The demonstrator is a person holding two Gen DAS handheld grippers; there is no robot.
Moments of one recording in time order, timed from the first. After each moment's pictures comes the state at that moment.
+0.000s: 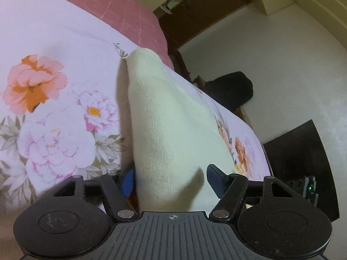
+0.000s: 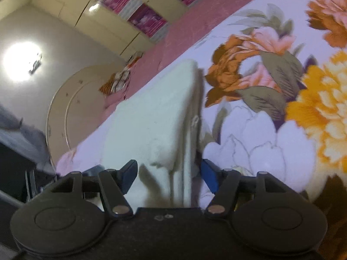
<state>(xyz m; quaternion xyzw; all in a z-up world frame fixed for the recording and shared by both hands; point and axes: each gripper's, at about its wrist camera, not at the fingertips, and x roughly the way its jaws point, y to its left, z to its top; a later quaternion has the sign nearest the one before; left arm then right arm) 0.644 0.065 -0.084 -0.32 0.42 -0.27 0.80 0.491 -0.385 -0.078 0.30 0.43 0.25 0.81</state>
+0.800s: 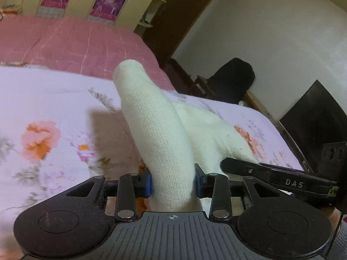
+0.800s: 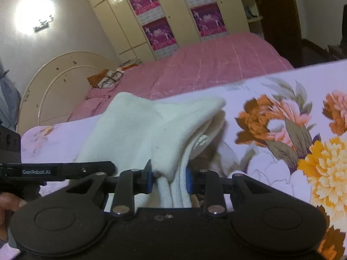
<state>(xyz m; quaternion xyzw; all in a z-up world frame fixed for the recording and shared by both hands) 0.608 0.058 0.001 -0.17 0.38 -0.27 0.87 0.444 -0.315 -0.002 0.12 0.36 0.21 0.90</state>
